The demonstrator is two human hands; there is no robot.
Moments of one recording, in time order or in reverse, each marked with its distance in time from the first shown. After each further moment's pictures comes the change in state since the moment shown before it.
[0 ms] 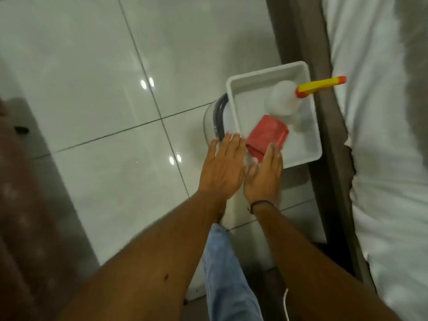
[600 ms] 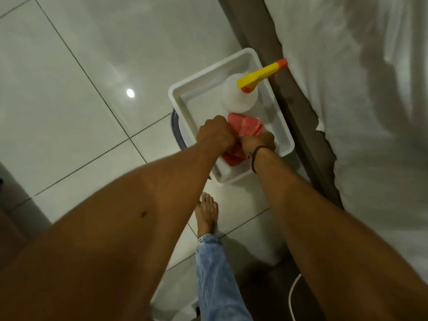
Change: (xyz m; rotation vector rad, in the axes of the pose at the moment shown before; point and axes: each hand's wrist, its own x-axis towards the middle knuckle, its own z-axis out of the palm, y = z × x) left_hand 0.165 0.067 -0.019 -0.427 -0.427 -0.425; right_hand 0.147 0.033 -0.039 0.695 -0.223 0.710
